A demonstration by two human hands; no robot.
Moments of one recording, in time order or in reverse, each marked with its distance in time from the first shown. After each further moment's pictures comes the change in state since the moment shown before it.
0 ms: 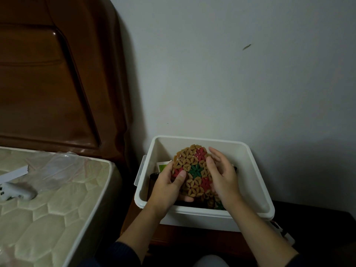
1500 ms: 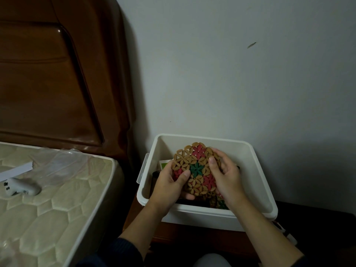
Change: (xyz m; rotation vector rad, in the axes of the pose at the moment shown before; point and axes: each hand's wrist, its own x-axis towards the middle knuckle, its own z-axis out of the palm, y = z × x) left_hand 0.000 -0.001 -0.001 -0.027 0.008 0.029; right_hand -0.003 -0.006 0.000 0.110 -0.021 0.017
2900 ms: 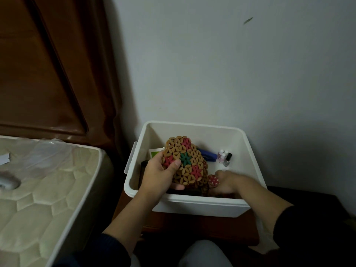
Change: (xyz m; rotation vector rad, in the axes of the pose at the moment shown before) left_hand 0.013 -0.010 -0.001 0.051 0.106 -0.107; right_hand 0.039 0.053 -0.067 -1.339 -0.700 0.729
